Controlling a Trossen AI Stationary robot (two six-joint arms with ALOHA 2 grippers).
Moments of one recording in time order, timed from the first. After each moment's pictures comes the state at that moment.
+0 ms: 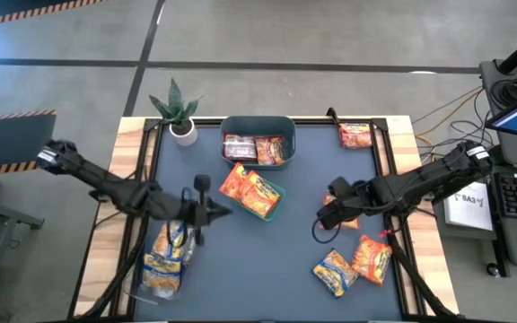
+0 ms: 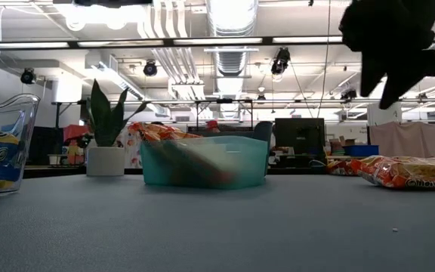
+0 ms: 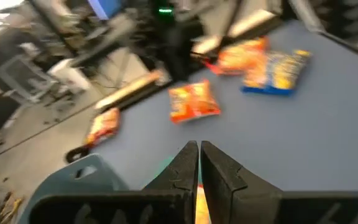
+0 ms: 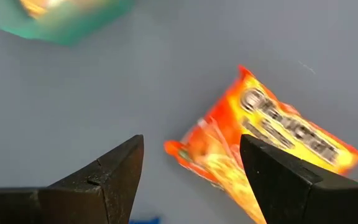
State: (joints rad) left arm -0.41 1.07 0.71 0.03 -0.46 0.34; right arm 0.31 1.23 0.93 -0.95 0.25 1.26
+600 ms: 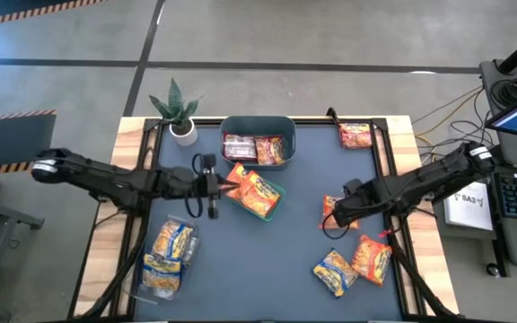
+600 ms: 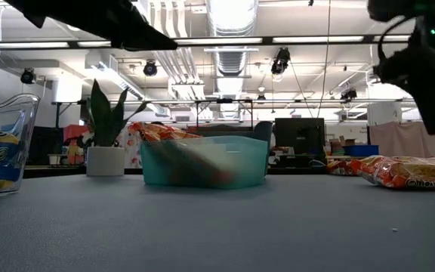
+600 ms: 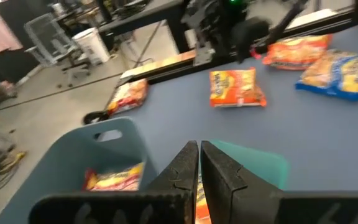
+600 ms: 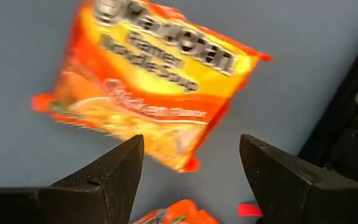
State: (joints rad) left arm -0.10 1.09 0.62 0.19 -0.28 0.27; right arm 0.28 1.20 0.79 -1.16 0.05 1.44
